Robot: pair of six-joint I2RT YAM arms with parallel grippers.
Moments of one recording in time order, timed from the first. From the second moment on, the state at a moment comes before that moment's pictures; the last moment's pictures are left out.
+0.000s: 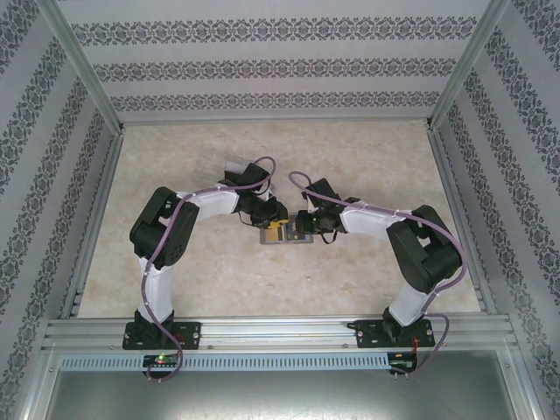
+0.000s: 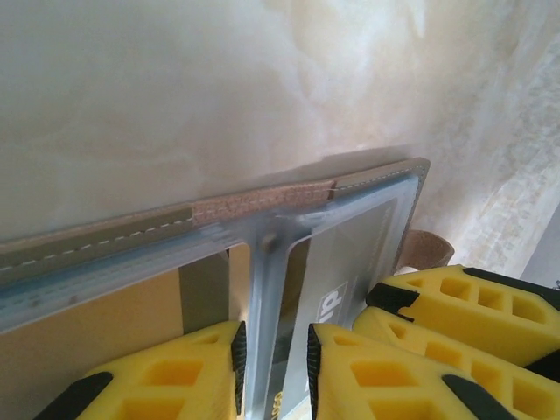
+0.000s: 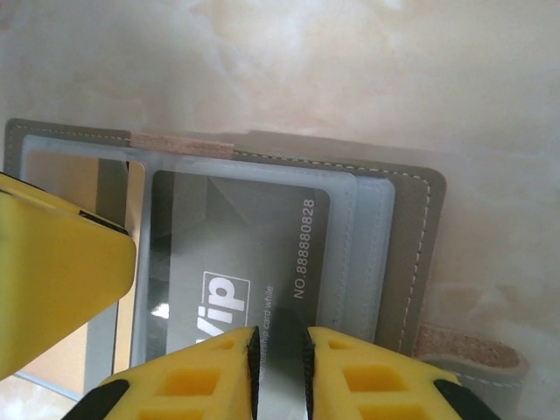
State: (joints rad) left arm -0.51 2.02 1.27 -0.34 0.58 -0.84; right arm 0.54 1.72 0.92 -0.27 -0.18 0.49
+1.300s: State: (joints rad) left arm -0.49 2.01 1.24 -0.30 0.69 -0.78; right arm 0.53 1.78 0.99 -0.32 -0.22 0.50
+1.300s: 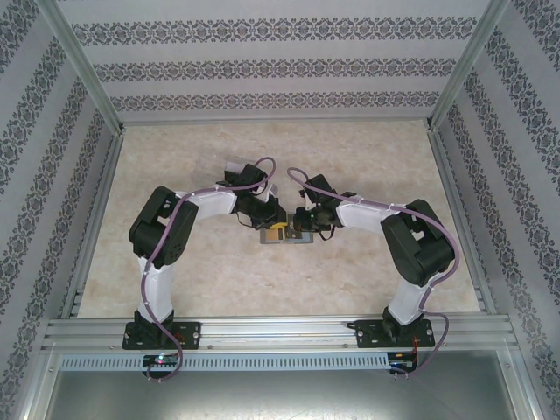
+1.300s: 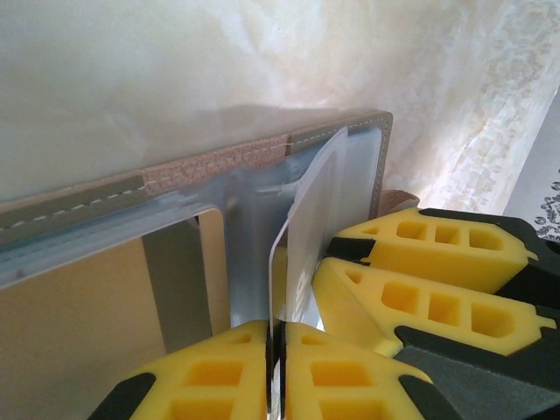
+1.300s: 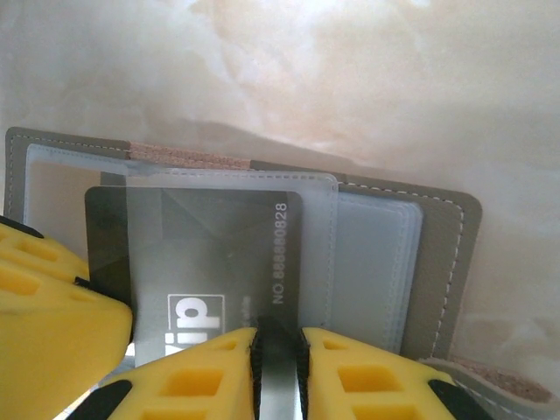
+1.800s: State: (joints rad) left arm -0.45 1.90 1.16 -0.32 0.66 -0.73; right arm 0.51 1.78 0.99 -0.32 -0.23 0.50
